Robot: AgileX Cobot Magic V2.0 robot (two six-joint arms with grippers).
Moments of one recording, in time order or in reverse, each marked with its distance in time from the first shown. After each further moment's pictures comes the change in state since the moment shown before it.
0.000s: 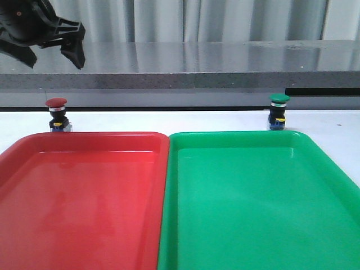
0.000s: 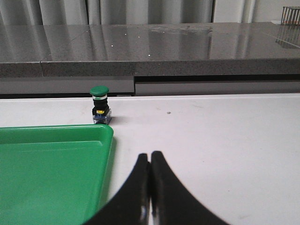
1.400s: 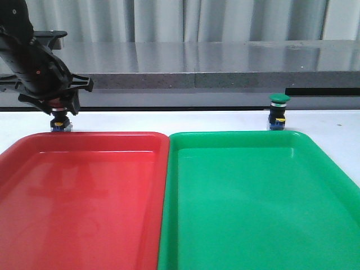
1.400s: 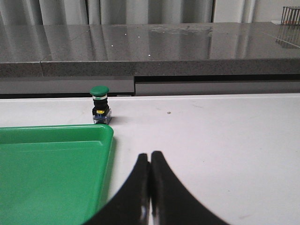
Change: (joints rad) left arm 0.011 0.205 -0.017 0.030 -0.075 -0.063; right arm 0.000 0.000 0.000 0.000 0.000 0.000
